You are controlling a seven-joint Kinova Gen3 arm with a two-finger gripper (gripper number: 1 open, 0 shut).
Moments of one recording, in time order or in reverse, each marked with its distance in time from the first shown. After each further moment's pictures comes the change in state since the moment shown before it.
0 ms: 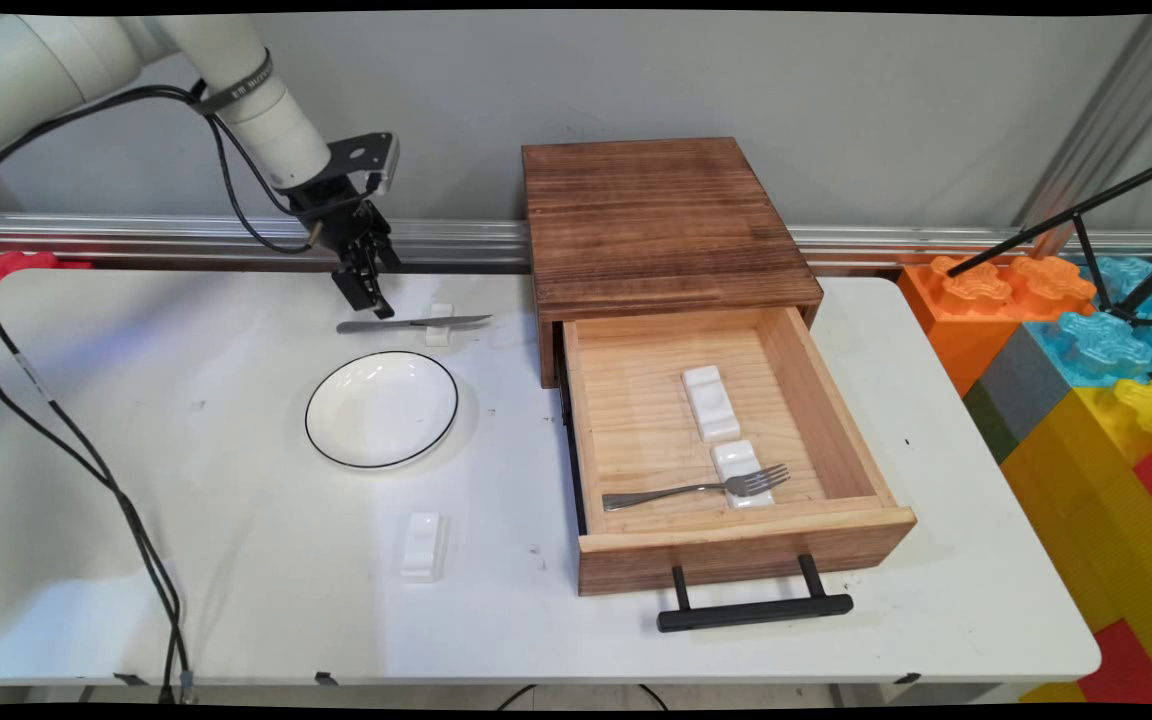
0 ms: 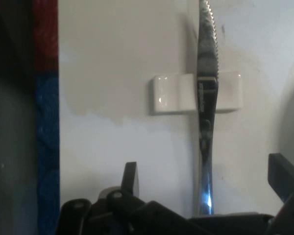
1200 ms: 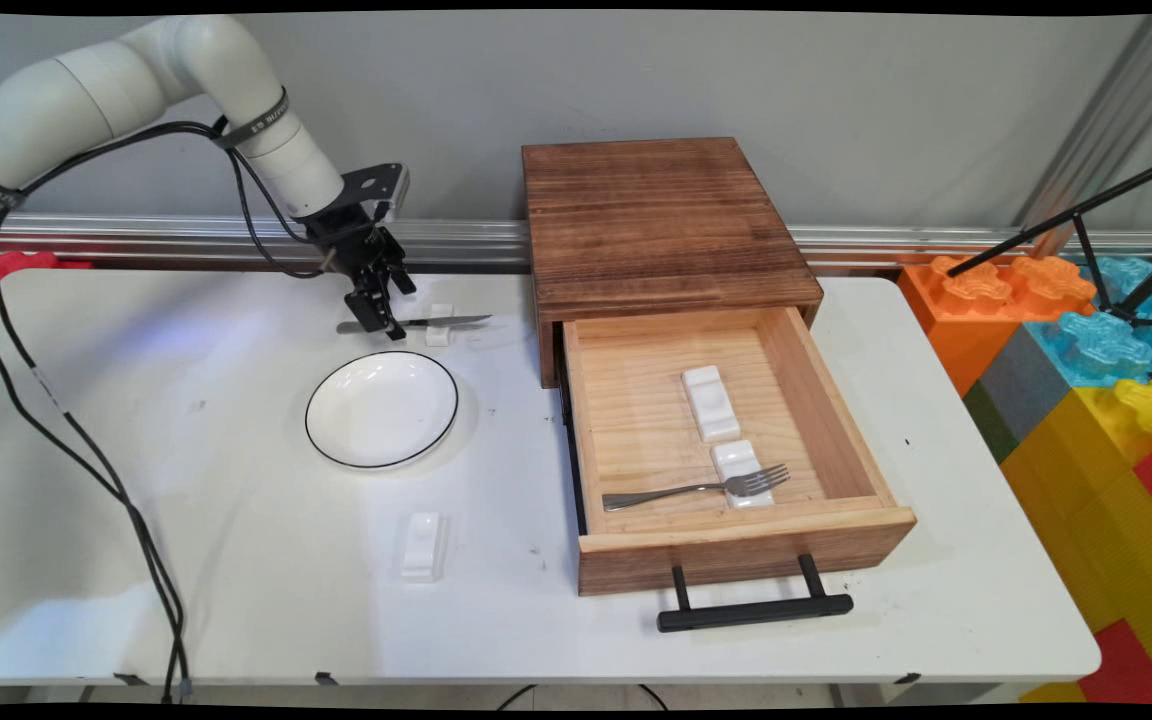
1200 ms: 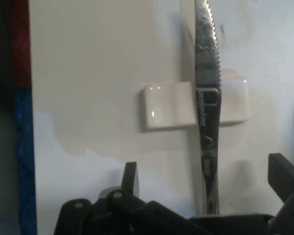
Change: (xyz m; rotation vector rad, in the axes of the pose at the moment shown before) arm -0.012 -0.007 0.041 -0.040 0.043 0.031
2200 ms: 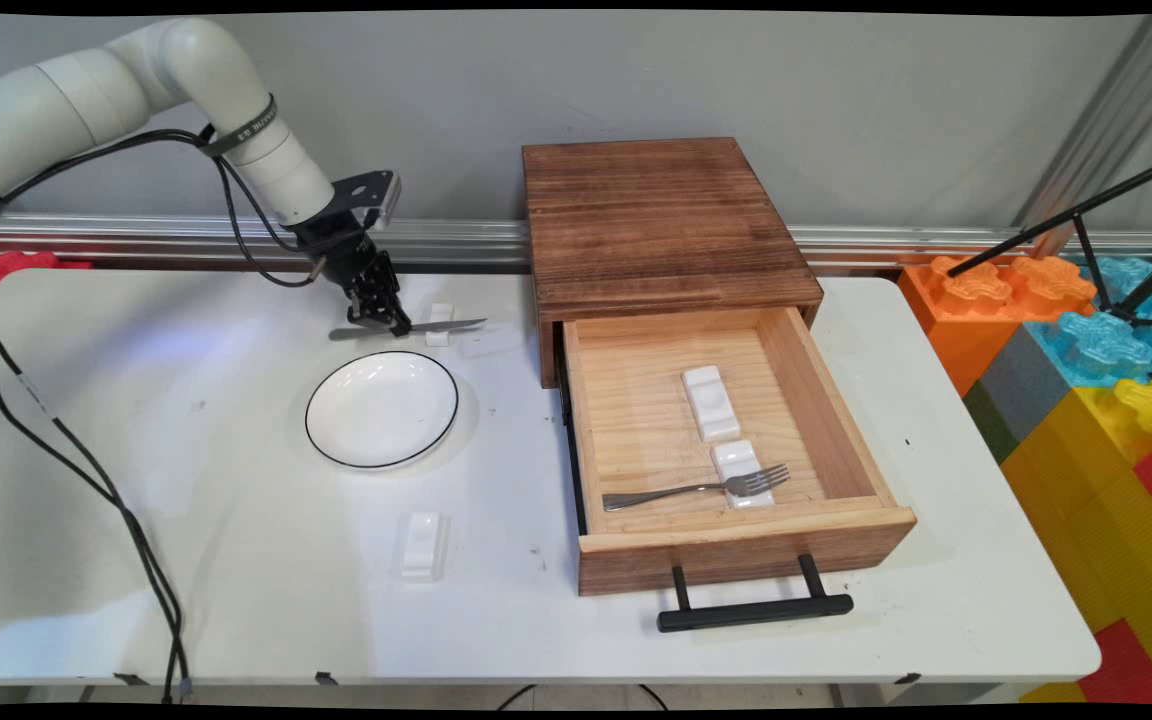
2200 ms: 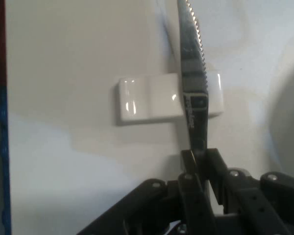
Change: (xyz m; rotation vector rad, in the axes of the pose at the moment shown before) arm -0.008 0.014 -0.001 -0.016 0.009 -0.003
